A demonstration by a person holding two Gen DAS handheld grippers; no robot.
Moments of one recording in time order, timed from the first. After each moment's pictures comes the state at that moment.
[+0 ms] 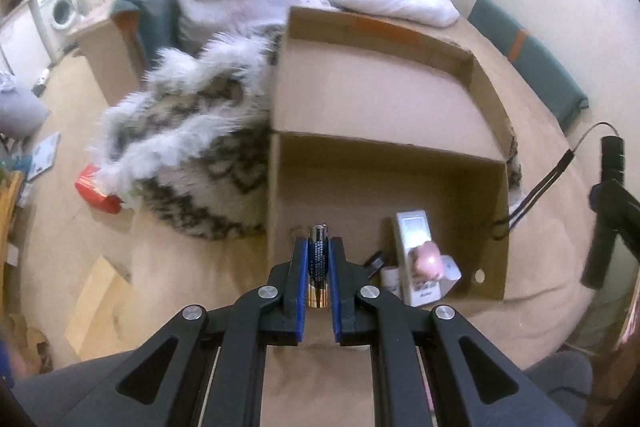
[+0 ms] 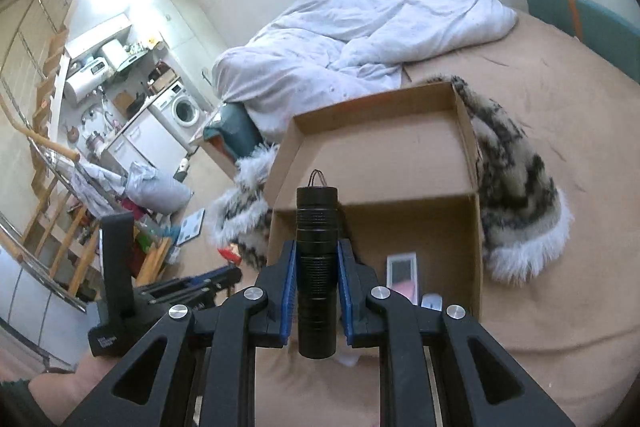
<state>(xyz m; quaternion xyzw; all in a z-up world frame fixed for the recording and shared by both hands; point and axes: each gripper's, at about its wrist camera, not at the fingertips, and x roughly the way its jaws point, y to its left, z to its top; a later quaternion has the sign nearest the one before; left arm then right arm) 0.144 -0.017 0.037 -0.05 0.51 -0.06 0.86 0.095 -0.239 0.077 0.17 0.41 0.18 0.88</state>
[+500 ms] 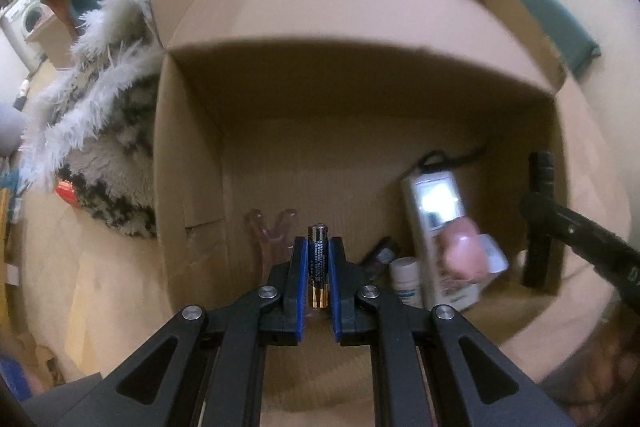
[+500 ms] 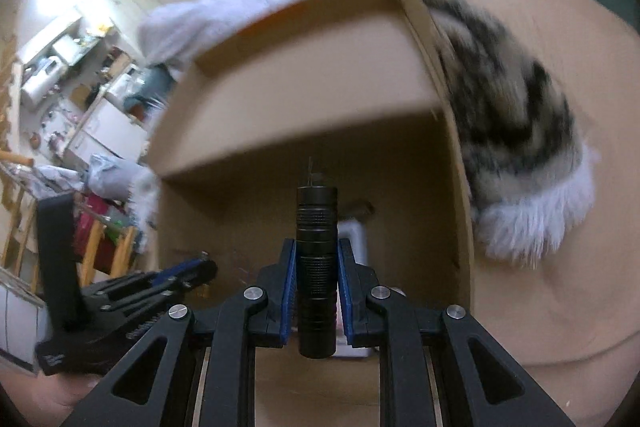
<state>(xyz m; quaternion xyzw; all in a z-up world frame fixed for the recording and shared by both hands) 0.179 -0.060 -0.062 0.01 0.56 -0.07 0.83 0.147 -0.263 -0.067 0.19 0.51 0.11 0.83</state>
